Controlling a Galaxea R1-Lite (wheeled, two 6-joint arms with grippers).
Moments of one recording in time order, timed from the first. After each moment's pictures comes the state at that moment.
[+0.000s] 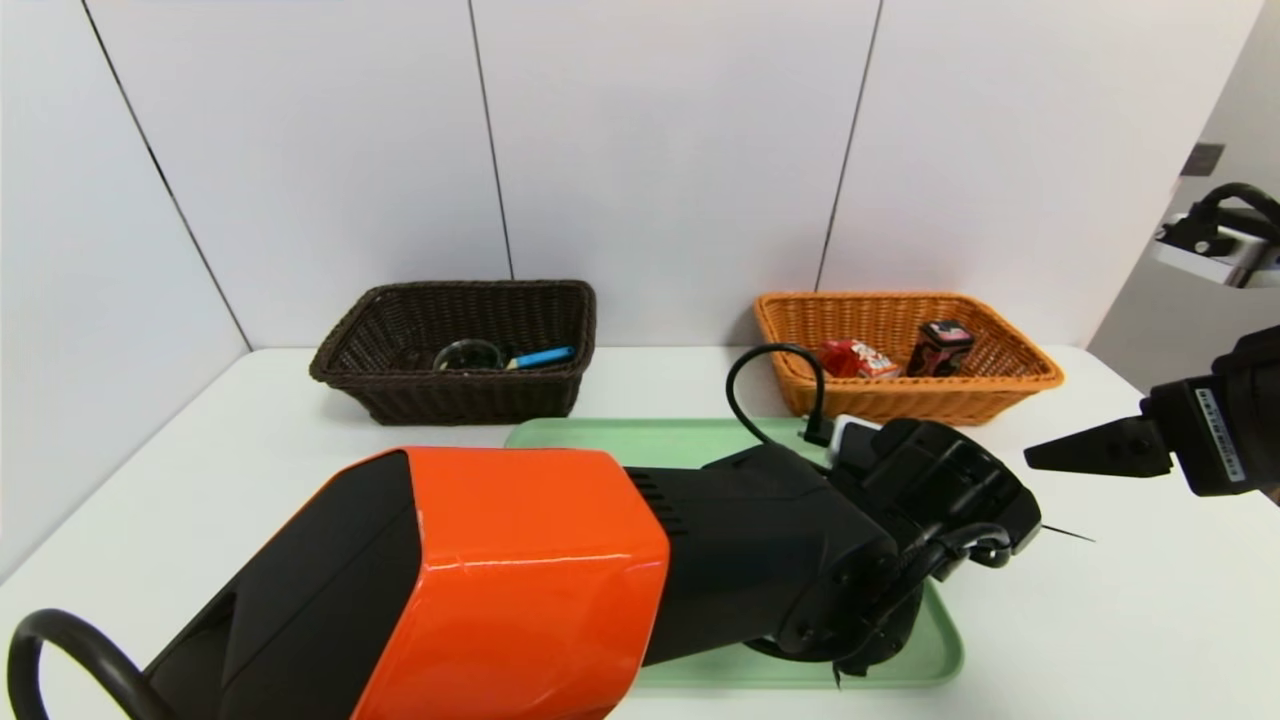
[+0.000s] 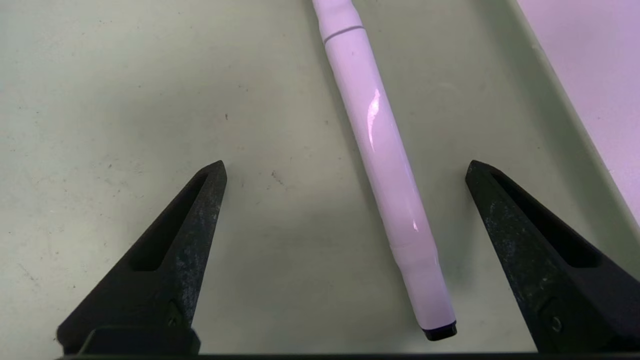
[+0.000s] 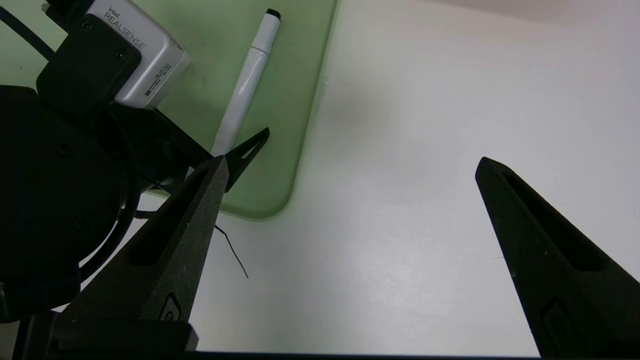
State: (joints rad) left arm -1.11 2.37 -1.95 0.44 0.44 -0.46; right arm 0.26 1.35 -1.27 0.75 0.01 0.05
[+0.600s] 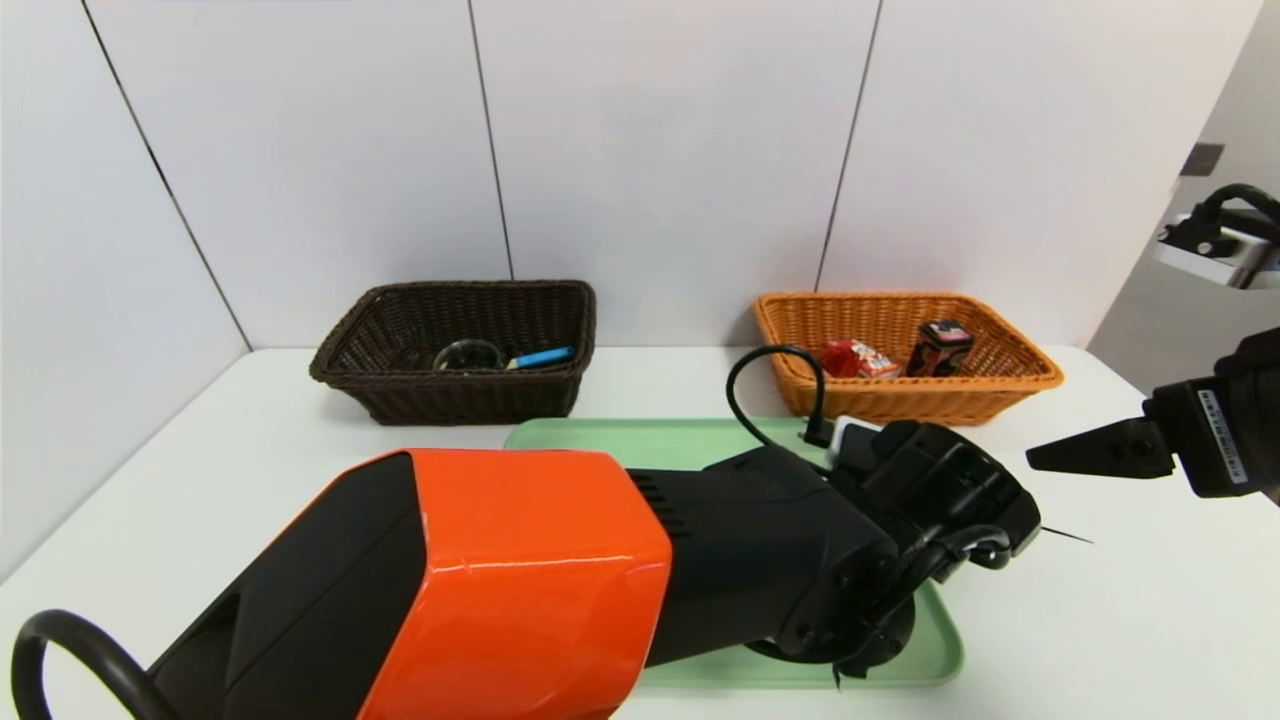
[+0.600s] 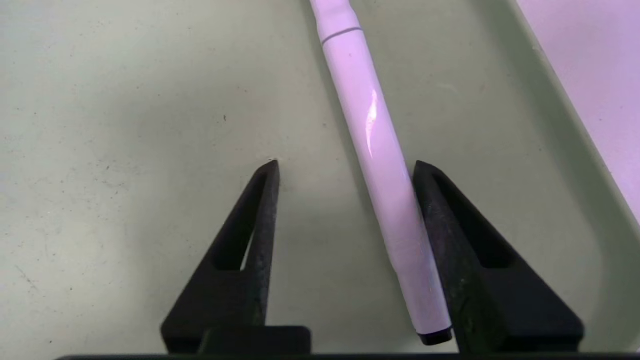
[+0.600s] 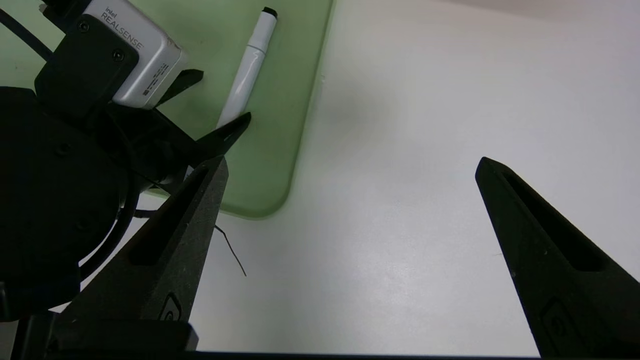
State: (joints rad) left arm -1.11 2.38 -1.95 0.44 0.45 -0.46; right arm 0.26 1.34 -1.27 0.75 0.01 0.04
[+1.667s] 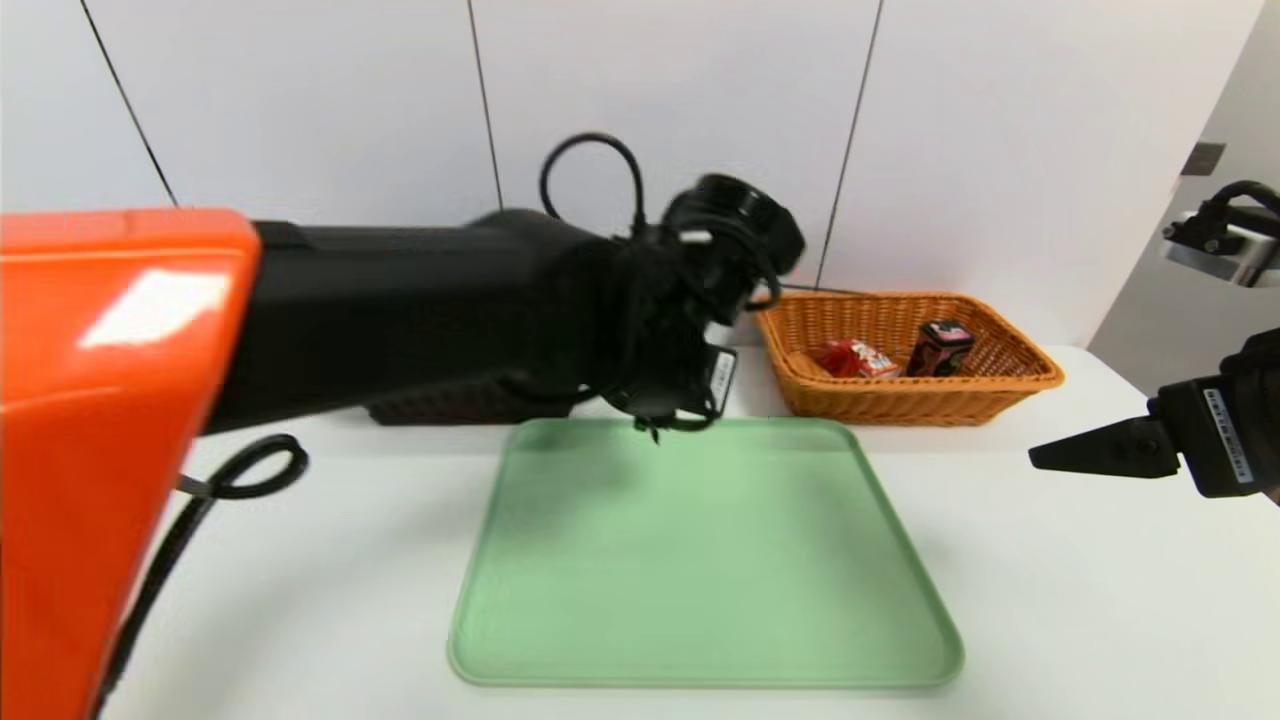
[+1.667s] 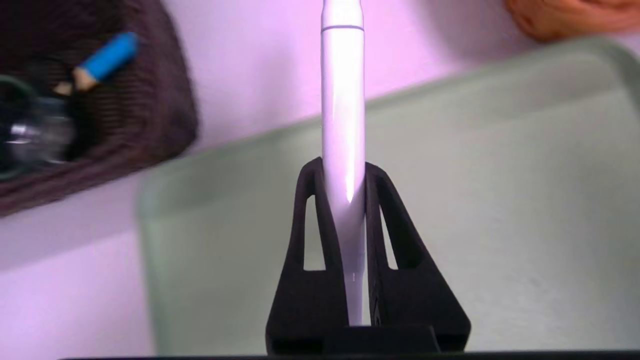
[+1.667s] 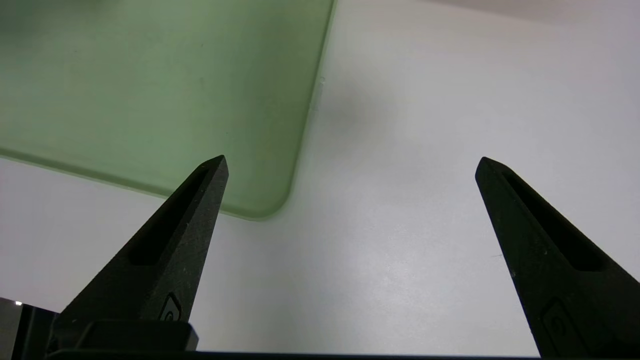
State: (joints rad) left arm -0.86 2.13 -1.94 0.51 0.58 -0.30; right arm 0.26 1.34 -1.27 0.75 0.01 0.04
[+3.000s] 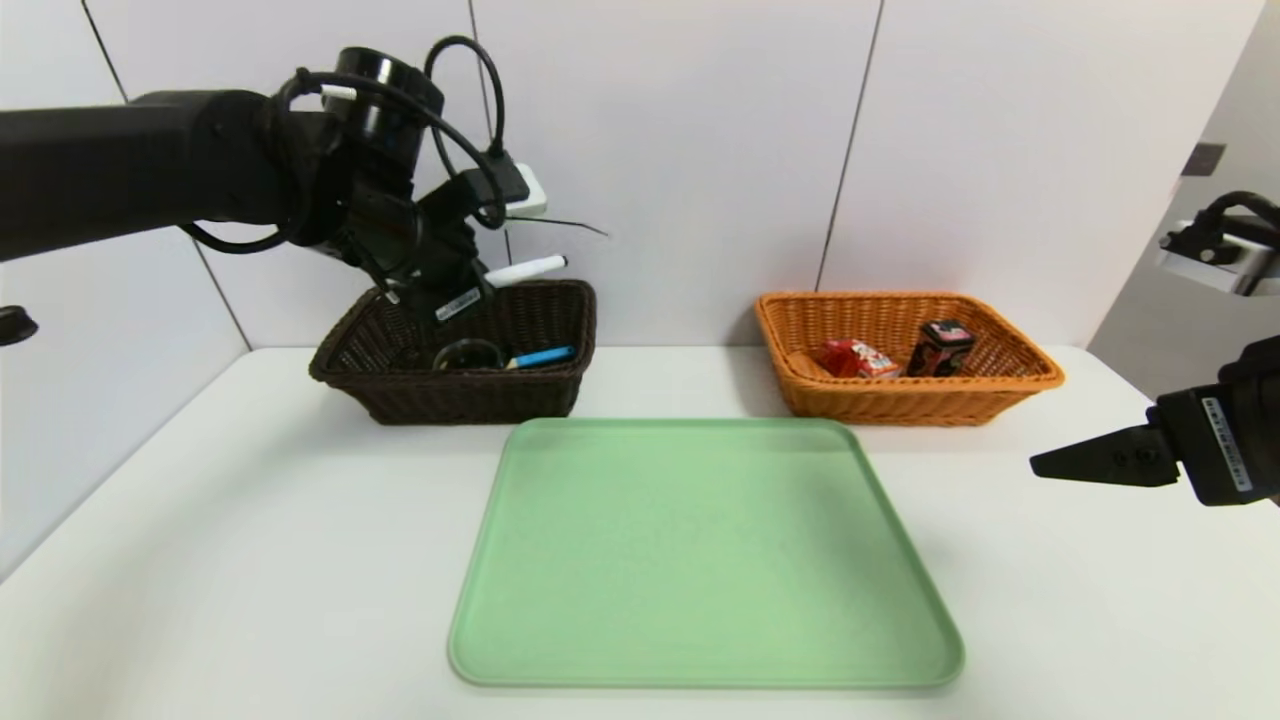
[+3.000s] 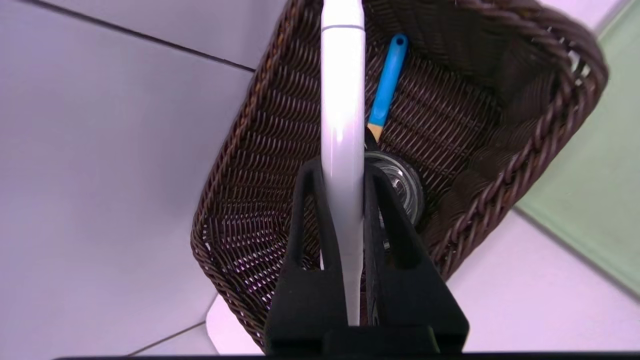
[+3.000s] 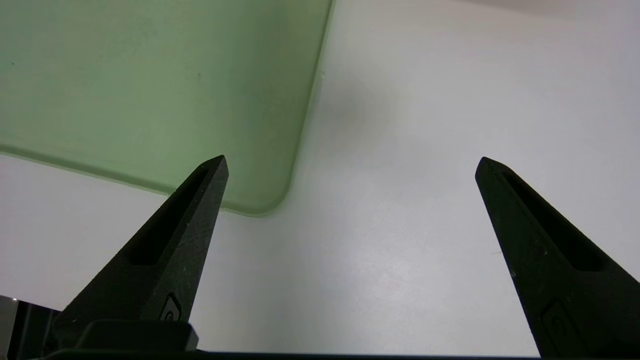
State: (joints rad) left arm -0.33 1.99 -1.93 0.51 0.04 0.84; right arm 0.26 1.34 -1.26 0.75 0.00 0.04
